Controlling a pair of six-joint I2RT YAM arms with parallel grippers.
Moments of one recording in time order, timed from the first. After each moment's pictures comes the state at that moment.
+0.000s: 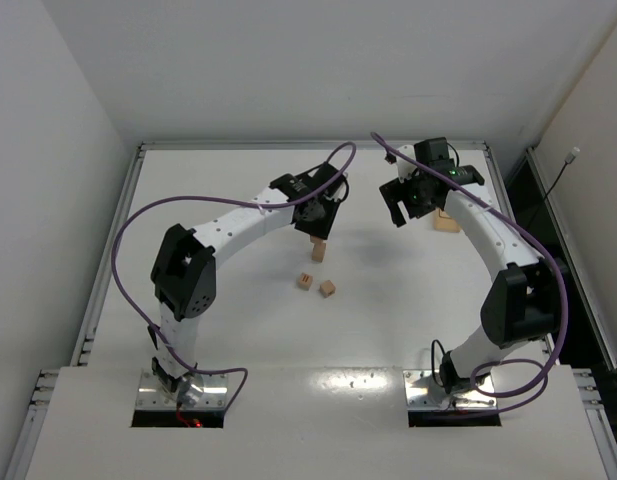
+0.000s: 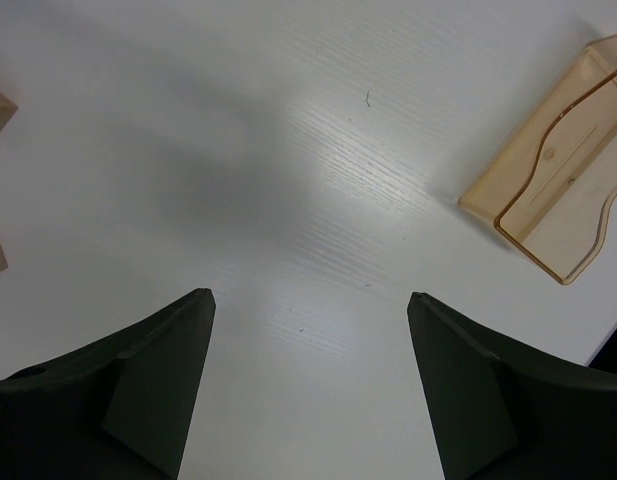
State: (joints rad) left arm -0.74 1.96 1.76 -0.83 -0.15 -0.32; right arm 0.19 1.61 1.37 -0.75 -0.04 -0.29
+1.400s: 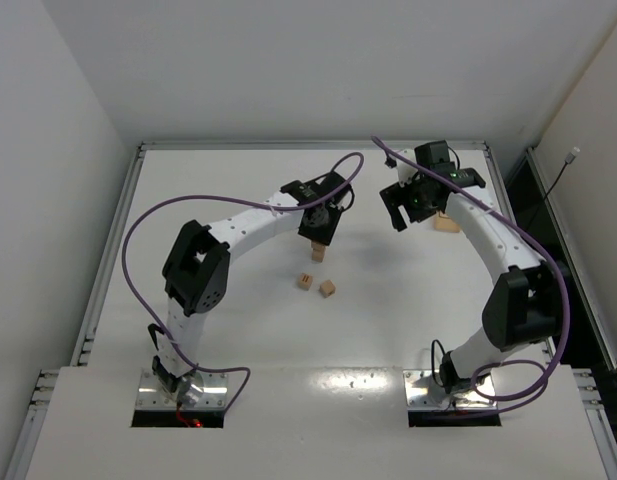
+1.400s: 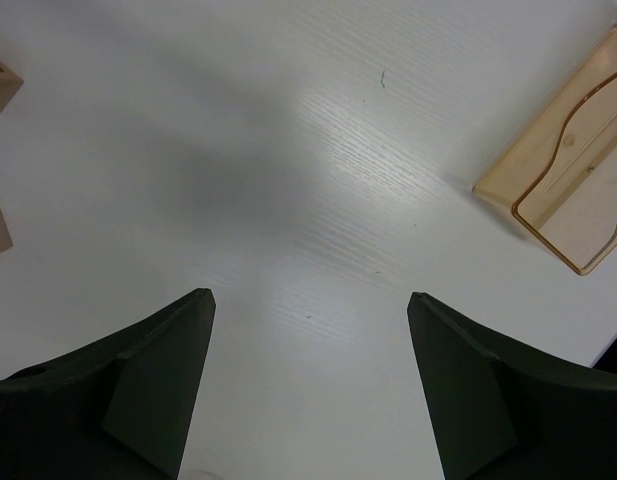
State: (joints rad) left arm -0.75 2.04 1.75 -0.80 -0.18 -0.32; right arm 0.18 1.59 1.35 -0.76 -0.05 -0.30
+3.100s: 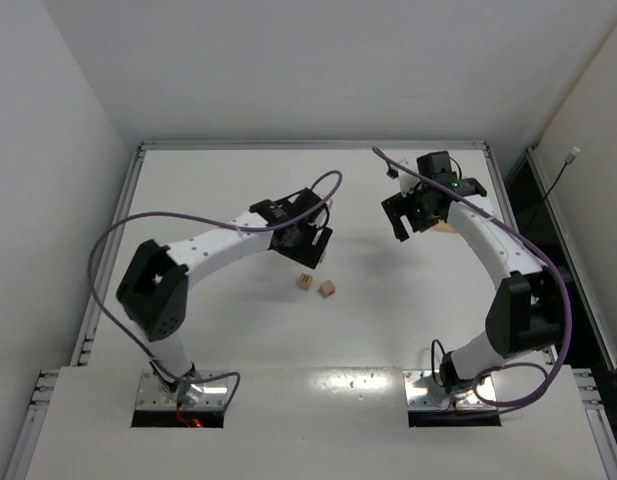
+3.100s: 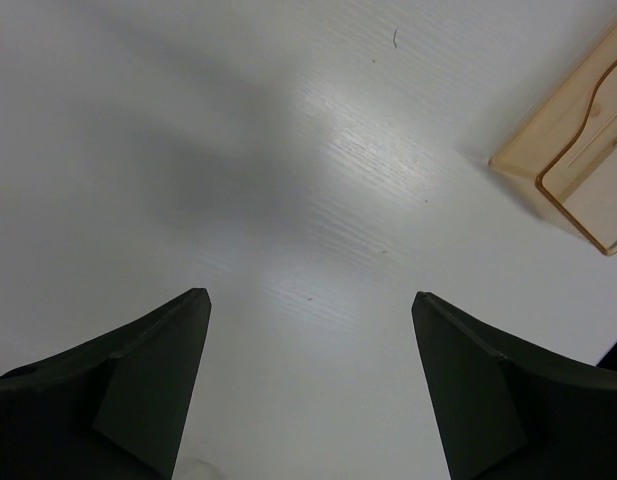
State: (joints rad) left arm -0.75 1.79 1.42 -0.73 -0.16 -0.26; right arm 0.17 1.56 1.27 -0.74 -0.06 -0.32
